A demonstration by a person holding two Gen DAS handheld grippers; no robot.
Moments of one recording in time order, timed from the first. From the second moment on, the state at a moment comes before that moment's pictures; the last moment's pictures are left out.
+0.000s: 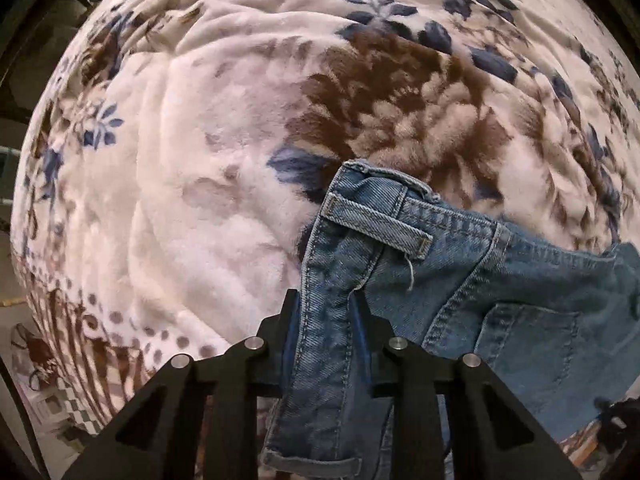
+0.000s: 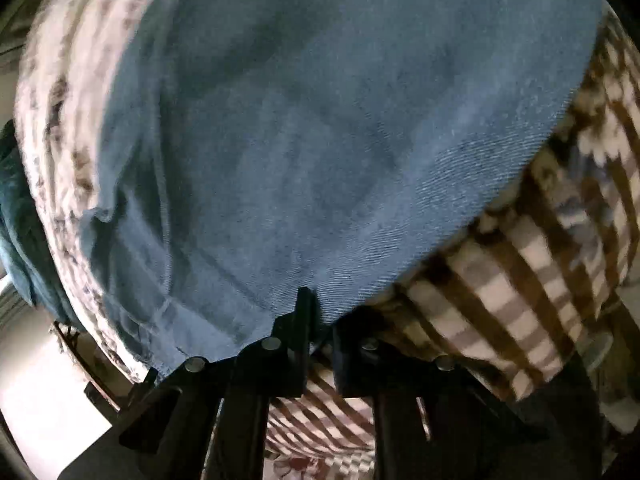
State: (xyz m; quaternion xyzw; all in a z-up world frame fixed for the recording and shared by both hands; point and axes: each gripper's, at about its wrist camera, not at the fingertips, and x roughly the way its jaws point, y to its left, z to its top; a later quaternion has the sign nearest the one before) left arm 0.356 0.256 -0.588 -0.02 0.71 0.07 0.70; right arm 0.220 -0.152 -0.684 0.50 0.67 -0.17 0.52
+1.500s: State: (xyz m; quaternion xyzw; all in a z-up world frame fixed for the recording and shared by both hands) left arm 0.415 0.069 -0.586 -0.18 0.74 0.01 0.65; right arm 0.495 -0.083 -0.673 0.10 0.74 0.32 0.58
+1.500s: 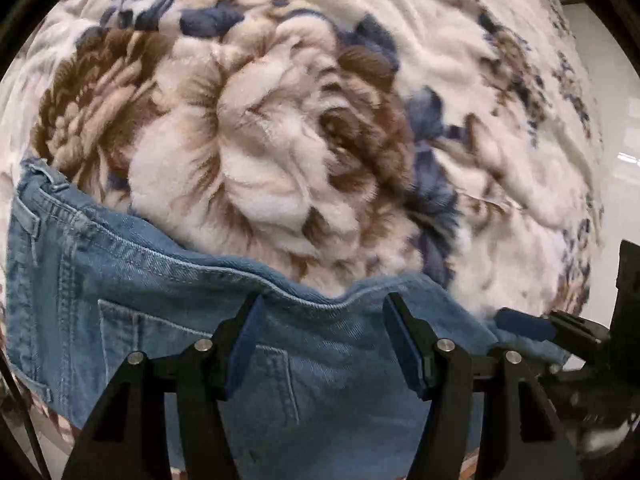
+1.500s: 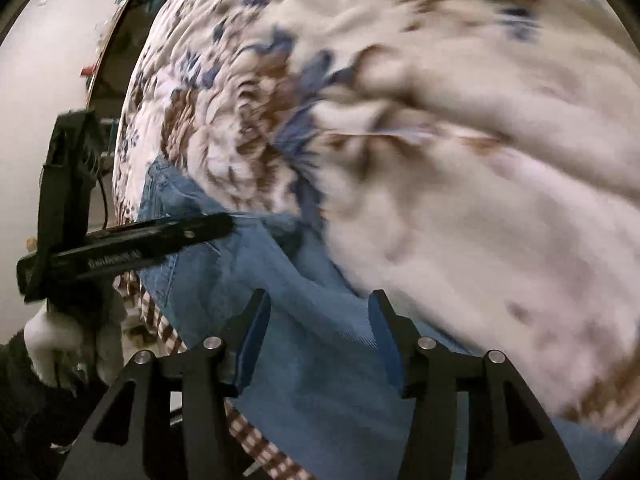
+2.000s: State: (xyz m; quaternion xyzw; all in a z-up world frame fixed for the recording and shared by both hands) left arm 0.419 0.078 -0.579 -0.15 0.73 -0.01 0.67; right arm 0.498 -0.147 -0.676 0.27 0.74 0.24 0.57
